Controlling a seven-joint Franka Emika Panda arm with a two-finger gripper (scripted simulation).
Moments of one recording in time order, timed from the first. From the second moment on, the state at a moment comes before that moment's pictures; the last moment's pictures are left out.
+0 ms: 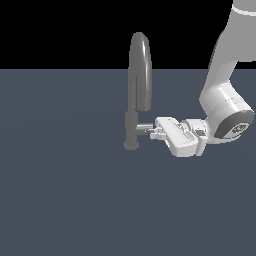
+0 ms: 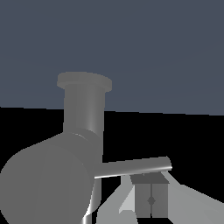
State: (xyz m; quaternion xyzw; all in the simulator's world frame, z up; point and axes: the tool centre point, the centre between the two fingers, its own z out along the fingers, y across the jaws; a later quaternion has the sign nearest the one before) arm -0.025 -0.079 0.091 -0.53 0.47 0.51 0.49
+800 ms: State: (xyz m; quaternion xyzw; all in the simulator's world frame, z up) arm -0.010 -0.081 0.070 -0.53 0.46 0.51 0.49
